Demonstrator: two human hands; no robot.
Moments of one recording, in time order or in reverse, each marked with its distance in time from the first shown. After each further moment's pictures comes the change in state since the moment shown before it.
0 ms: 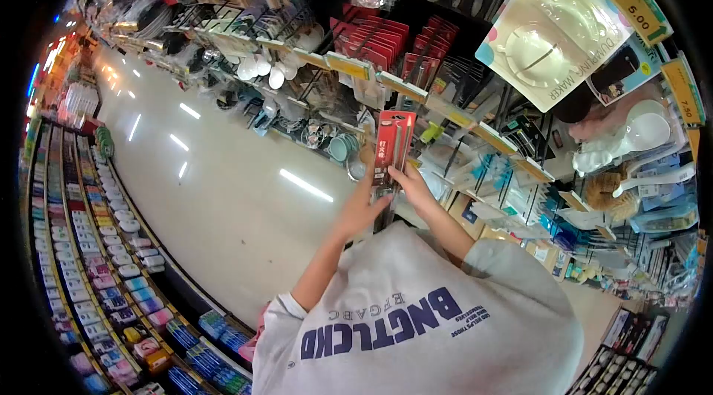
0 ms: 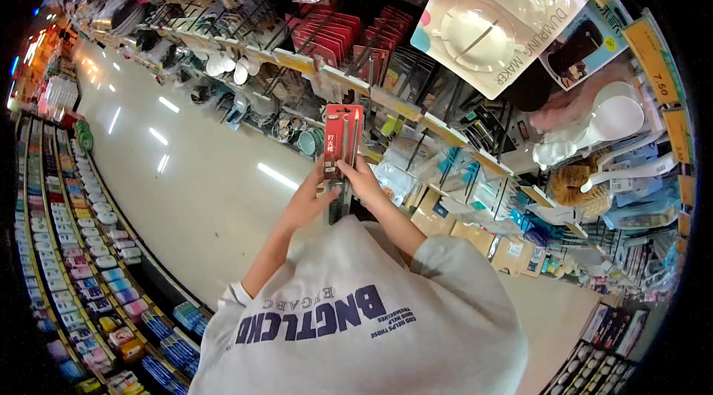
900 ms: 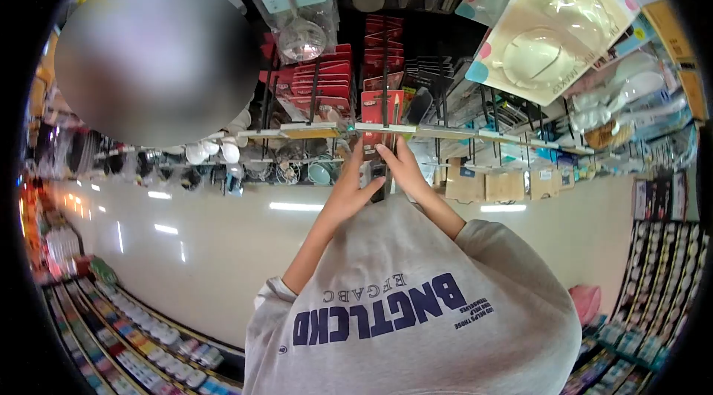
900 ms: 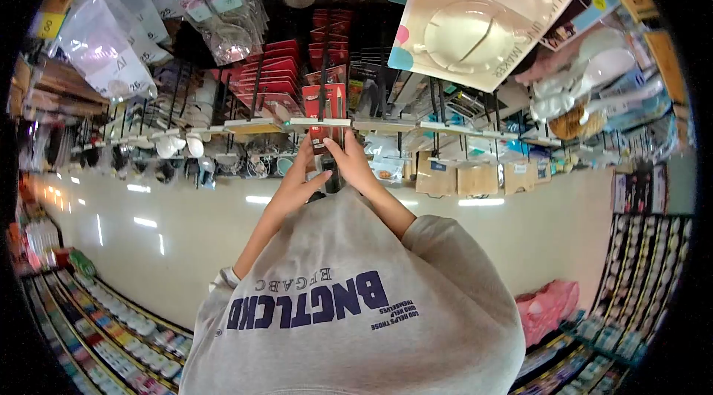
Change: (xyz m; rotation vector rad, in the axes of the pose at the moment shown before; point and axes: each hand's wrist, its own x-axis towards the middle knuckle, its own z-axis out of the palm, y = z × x) left_hand 0.140 -0.016 -0.064 -0.128 -0.436 0.179; right_hand 0.093 -0.010 0.005 -0.313 0.549 -0.363
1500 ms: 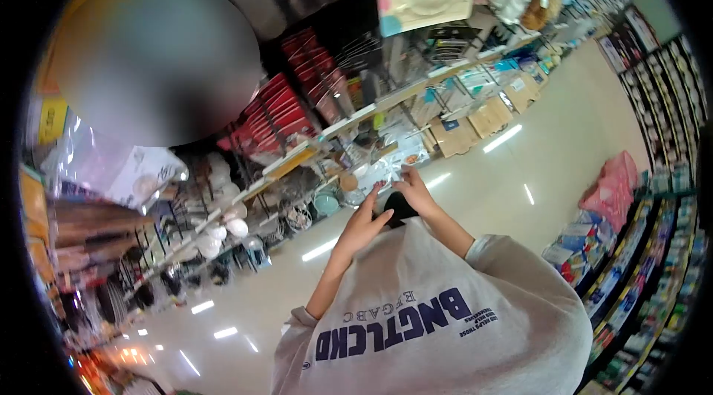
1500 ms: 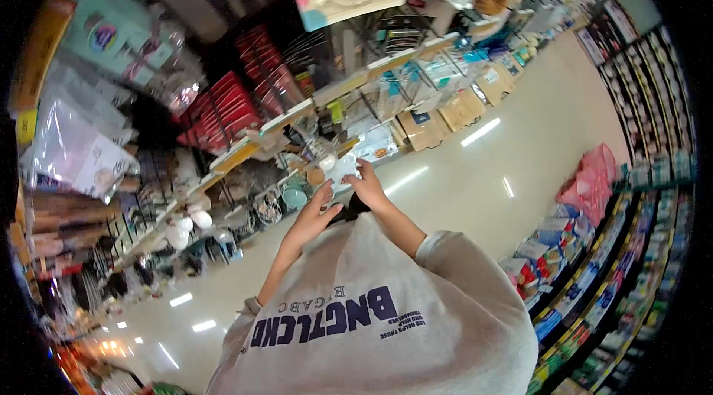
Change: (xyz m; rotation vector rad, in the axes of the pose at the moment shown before) left_hand -0.048 -0.041 -0.018 0.125 -0.606 -0.095; right_hand -0.109 0.064 0.040 0.115 0.560 0.401
